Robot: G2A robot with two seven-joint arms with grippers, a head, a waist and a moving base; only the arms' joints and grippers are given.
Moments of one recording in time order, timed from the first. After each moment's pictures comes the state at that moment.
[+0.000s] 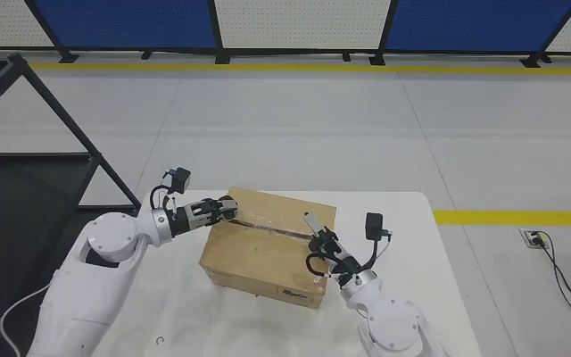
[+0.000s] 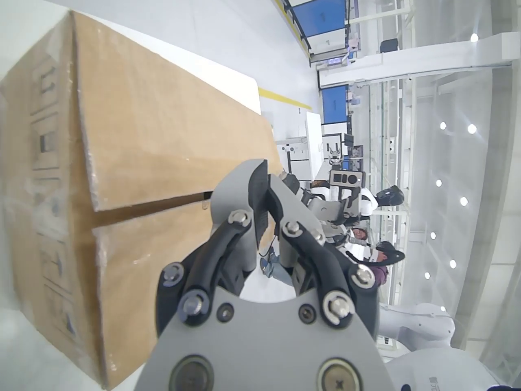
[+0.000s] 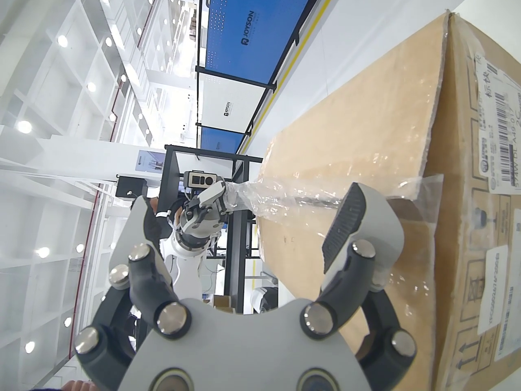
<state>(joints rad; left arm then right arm) 0.55 -1.05 -1.19 -1.16 -0.23 -0.05 -0.98 -1.09 -1.45 1.19 -1.76 -0.14 0.22 0.20</state>
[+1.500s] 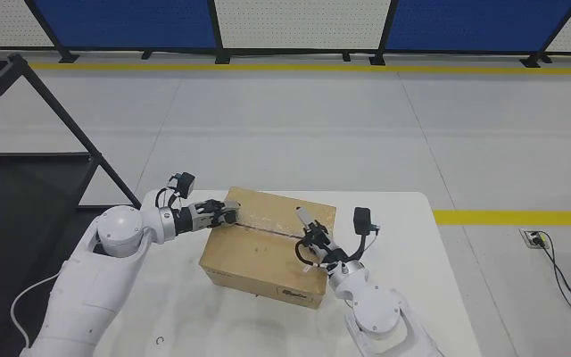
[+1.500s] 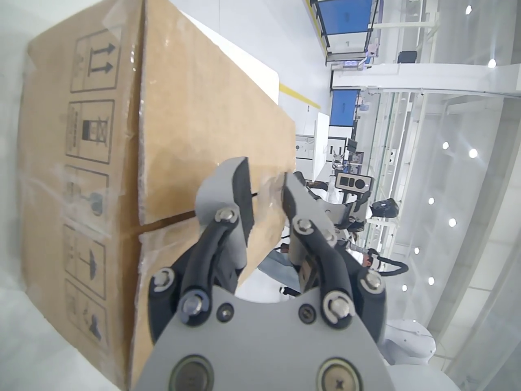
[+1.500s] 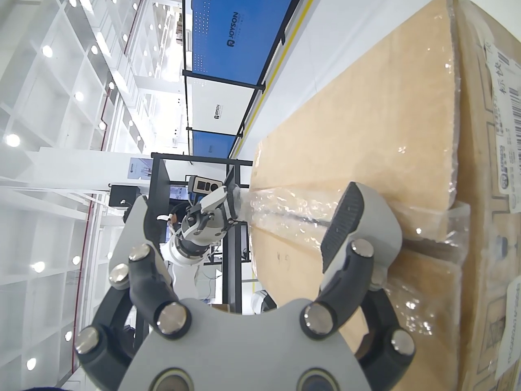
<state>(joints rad) 0.47 -1.07 -1.12 -1.01 -0.26 0.00 -1.02 -1.00 -1.48 1.14 -1.63 -0.11 0.26 0.15</state>
